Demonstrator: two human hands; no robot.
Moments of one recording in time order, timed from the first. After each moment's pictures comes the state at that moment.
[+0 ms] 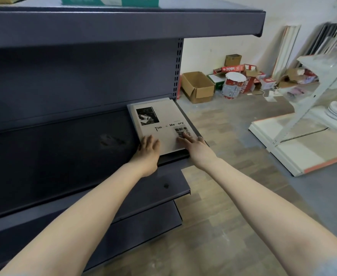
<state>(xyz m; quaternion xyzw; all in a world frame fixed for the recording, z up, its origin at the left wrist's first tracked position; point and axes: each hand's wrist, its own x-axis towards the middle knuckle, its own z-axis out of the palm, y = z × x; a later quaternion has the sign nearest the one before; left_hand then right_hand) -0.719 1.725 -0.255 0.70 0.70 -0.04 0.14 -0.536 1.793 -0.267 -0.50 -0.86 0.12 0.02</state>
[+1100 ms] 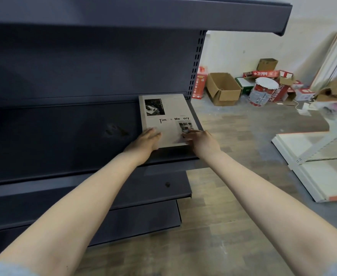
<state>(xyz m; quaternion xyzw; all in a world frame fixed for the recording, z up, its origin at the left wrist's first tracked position) -0.729 1.735 -0.263 0.63 0.74 0.13 0.20 -0.539 1.839 -0.263 -0.45 -0.89 0.08 0.09</state>
